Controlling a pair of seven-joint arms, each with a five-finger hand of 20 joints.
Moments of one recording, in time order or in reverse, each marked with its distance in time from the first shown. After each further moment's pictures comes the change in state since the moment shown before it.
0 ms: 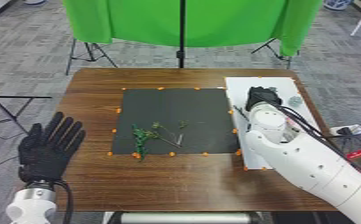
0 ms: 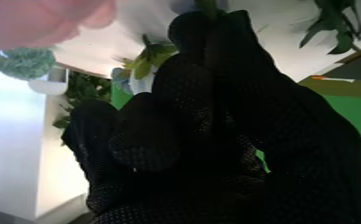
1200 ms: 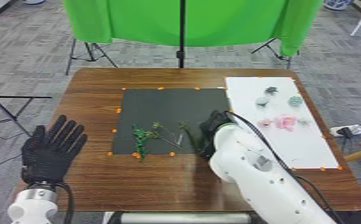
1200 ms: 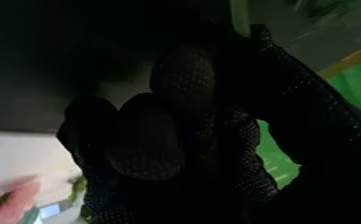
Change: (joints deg) left arm 0.1 0.6 0.3 -0.1 0.0 2.1 -1.0; right arm -17.9 -16.4 12.2 -17.7 10.4 1.4 9.8
